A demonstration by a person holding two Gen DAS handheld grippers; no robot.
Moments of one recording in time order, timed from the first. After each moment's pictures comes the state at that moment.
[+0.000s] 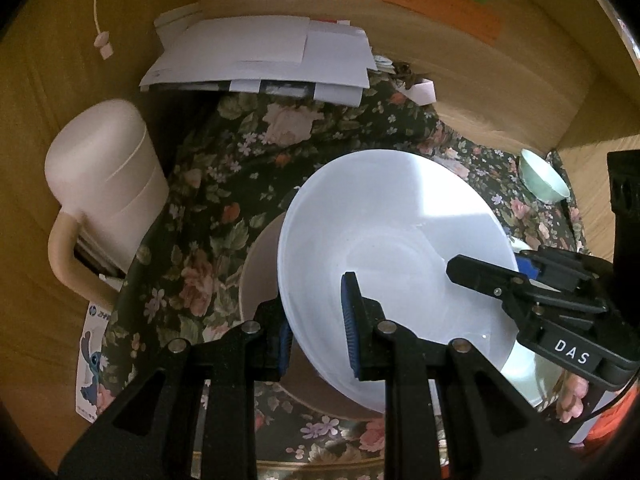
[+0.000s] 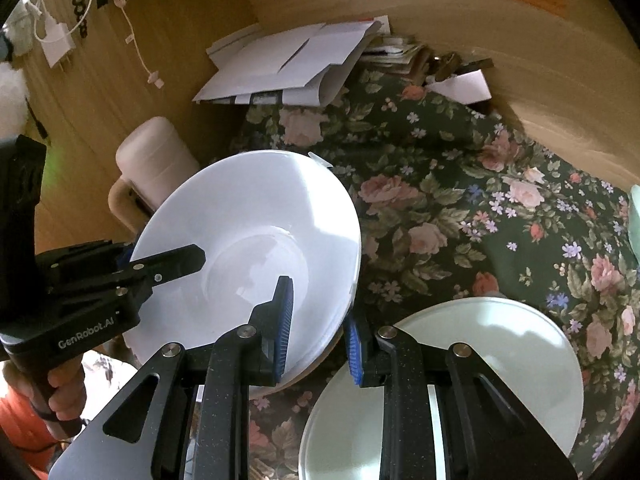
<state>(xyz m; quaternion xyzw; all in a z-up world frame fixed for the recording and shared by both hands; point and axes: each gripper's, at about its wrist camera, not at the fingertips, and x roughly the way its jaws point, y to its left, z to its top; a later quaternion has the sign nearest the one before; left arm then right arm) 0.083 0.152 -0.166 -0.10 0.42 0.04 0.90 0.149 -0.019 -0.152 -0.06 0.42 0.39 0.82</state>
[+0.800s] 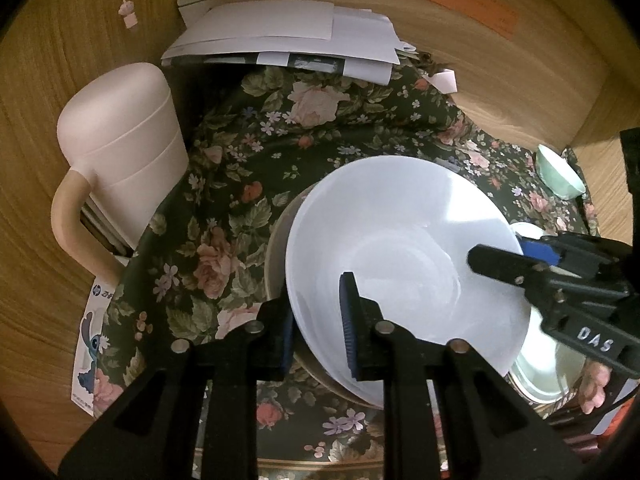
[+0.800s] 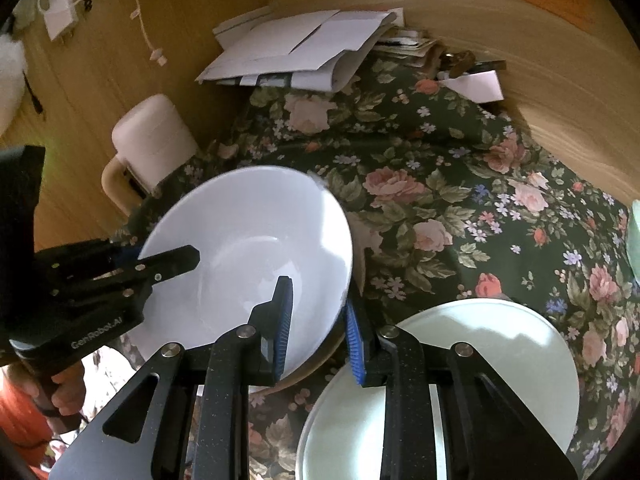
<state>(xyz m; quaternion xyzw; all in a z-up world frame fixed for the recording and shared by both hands) 0.078 0.161 -0.183 -0.10 0.42 0.06 0.90 0.148 -0.016 -0.148 -0.09 0.41 0.38 0.82</state>
